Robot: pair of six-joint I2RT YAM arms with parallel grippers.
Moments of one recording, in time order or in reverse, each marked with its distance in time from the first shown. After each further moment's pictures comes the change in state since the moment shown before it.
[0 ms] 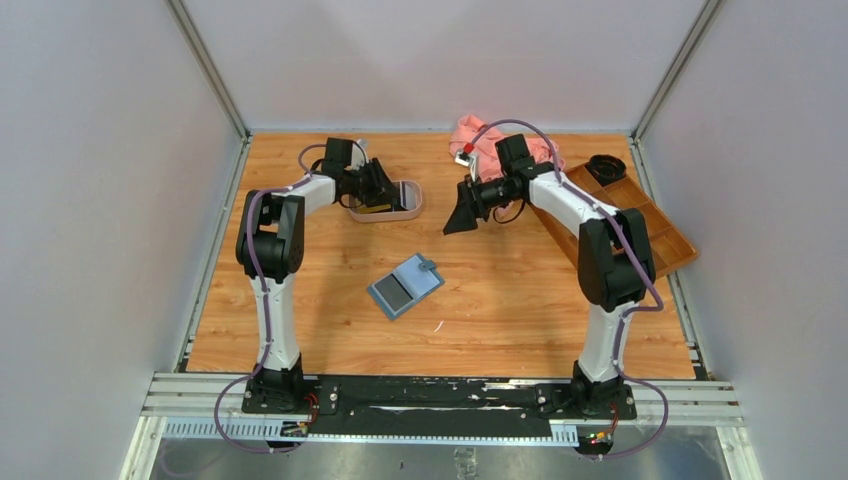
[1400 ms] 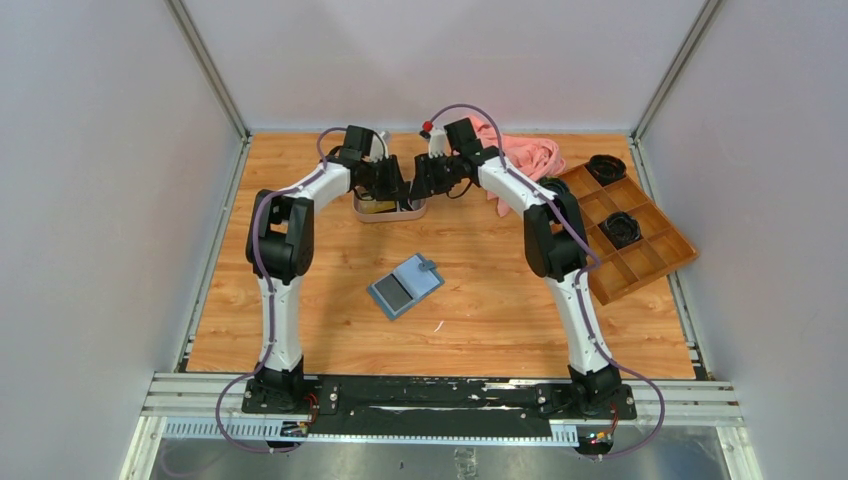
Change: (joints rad) left arm -0.090 0.013 0.172 -0.245 -0.091 0.199; right arm 0.132 0.494 0.623 0.075 0.492 0.375
